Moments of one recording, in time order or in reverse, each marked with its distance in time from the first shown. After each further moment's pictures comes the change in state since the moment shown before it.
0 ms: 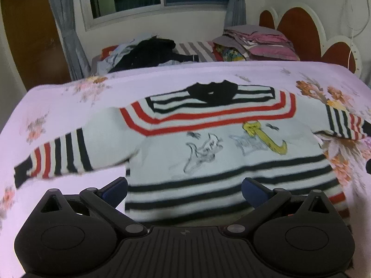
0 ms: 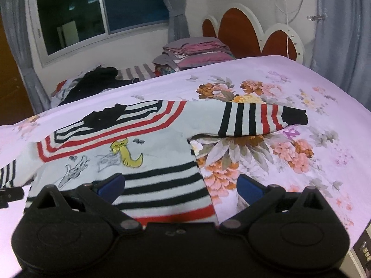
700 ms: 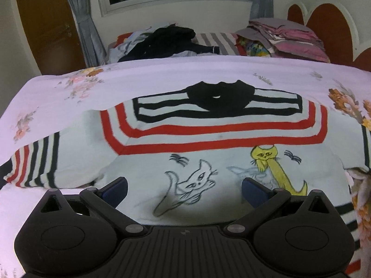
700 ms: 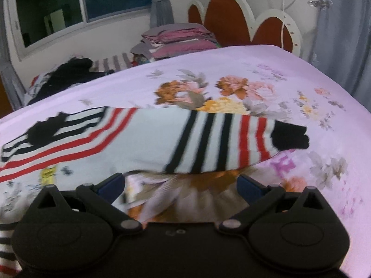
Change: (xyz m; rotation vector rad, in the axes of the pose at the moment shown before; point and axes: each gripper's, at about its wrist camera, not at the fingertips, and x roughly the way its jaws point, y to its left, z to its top) left arm 0.107 -0.068 0.055 -0.096 0.065 0.120; right arm 0.140 -0.112 0.071 0.000 0.075 -0.058
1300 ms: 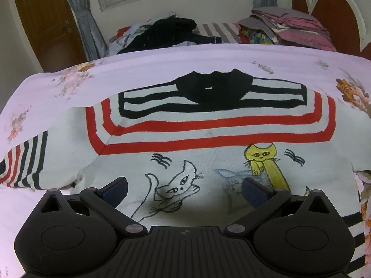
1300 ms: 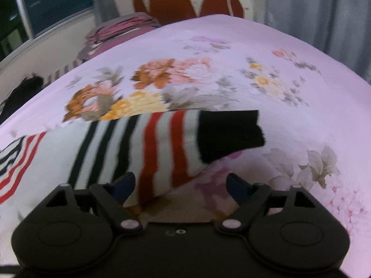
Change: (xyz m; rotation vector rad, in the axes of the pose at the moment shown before) left arm 0.029 -0.033 0.007 0.011 0.038 0.036; right arm 0.083 -0.126 0.014 0.248 0.054 -0.091
